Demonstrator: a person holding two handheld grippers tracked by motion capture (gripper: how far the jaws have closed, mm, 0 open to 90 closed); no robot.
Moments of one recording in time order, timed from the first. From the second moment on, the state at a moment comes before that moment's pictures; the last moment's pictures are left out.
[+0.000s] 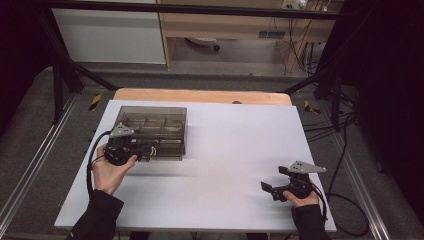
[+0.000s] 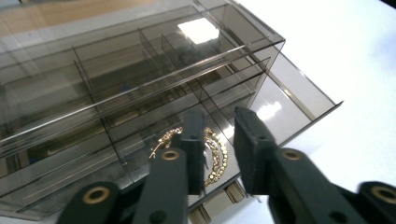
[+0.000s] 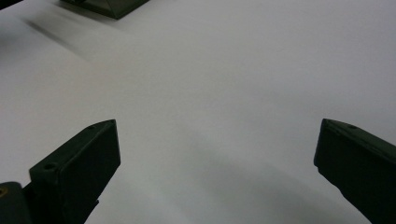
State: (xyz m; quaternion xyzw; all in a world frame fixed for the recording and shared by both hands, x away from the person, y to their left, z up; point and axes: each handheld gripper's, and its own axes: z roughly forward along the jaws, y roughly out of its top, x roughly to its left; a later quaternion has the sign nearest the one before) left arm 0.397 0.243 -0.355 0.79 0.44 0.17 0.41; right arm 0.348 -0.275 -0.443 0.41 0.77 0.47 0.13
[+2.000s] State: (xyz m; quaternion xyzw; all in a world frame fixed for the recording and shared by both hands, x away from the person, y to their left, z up) left arm 0.336 0.269 -0.373 0.80 0.39 0.18 0.41; right arm 0.348 -0.275 -0.443 0.41 0.77 0.47 0.13
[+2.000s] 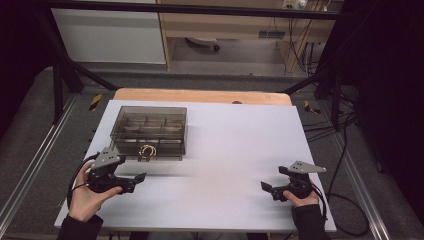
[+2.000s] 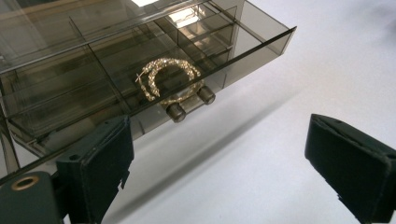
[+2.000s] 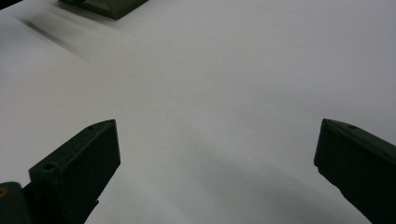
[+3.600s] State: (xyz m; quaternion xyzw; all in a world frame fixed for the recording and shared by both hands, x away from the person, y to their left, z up) left arm 0.346 0.286 -0.391 0.81 0.41 0.14 0.40; right arm 0.349 -0.274 -0.444 0.41 0.77 0.46 0.13
